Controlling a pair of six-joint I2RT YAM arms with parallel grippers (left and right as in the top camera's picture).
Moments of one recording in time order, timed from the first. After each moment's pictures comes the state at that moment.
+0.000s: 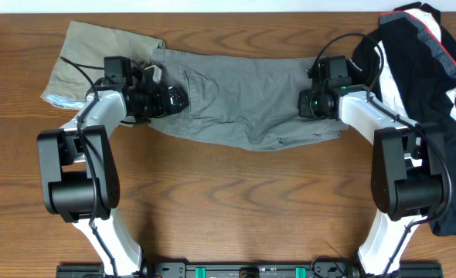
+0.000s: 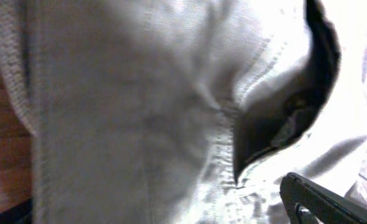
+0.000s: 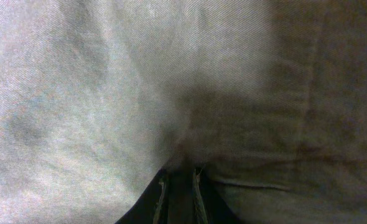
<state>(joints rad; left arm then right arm) 0.07 2.02 1.26 -0.47 0.59 -0.11 0.15 2.03 1.25 -0.36 -0.12 0.20</state>
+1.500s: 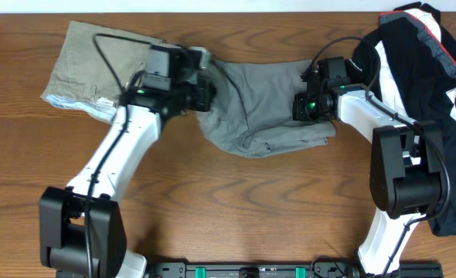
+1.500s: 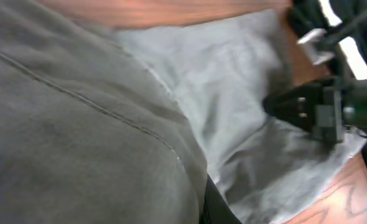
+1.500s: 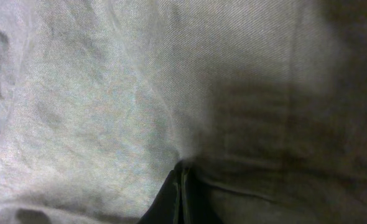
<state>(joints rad) -0.27 1.67 1.24 -0.42 0.41 -0.14 0.16 2.04 1.26 -0.41 -0.31 0.21</state>
